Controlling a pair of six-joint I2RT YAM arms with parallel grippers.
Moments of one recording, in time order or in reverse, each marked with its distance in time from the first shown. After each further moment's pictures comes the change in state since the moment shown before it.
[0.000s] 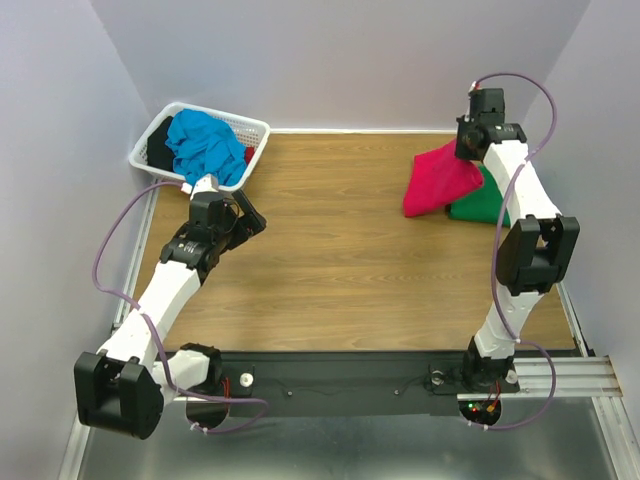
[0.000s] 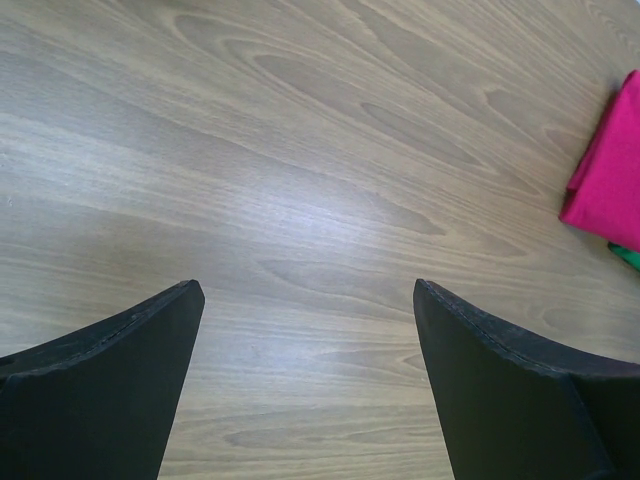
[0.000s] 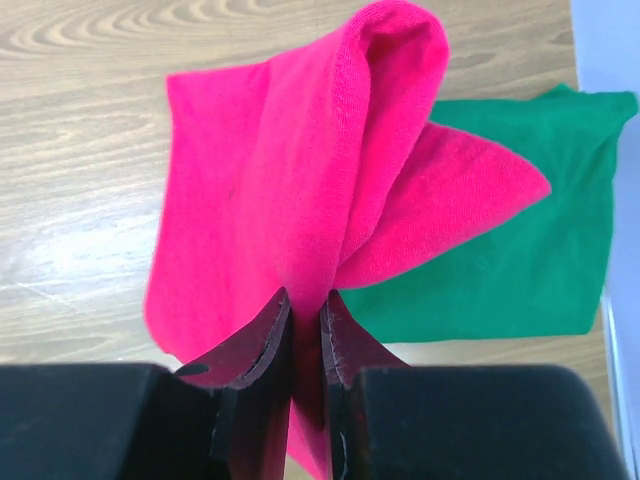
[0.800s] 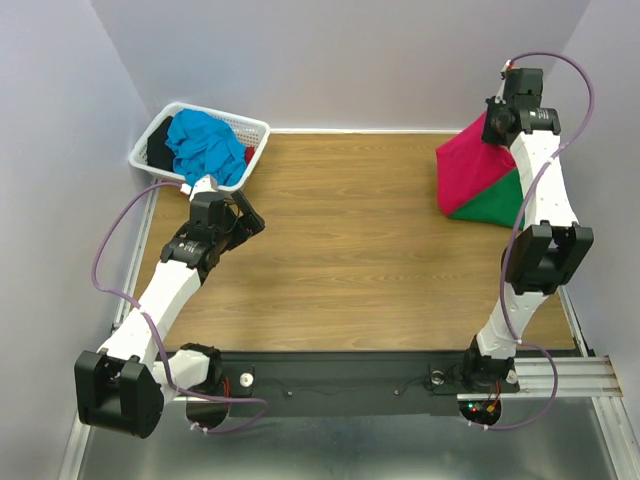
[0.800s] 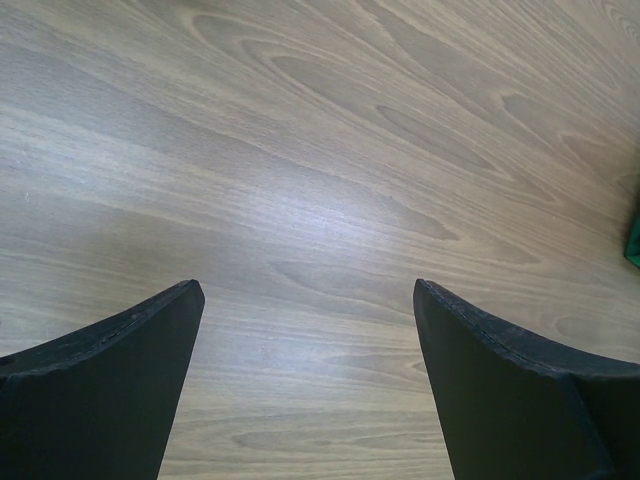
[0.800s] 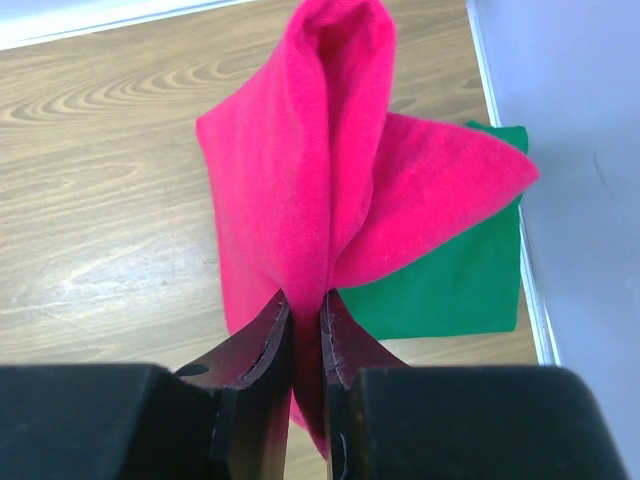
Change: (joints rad) left arm 0.000 0.010 0.000 -0.009 -0.027 0.000; right arm -0.102 0.002 0.232 -0.151 -0.050 -0.034
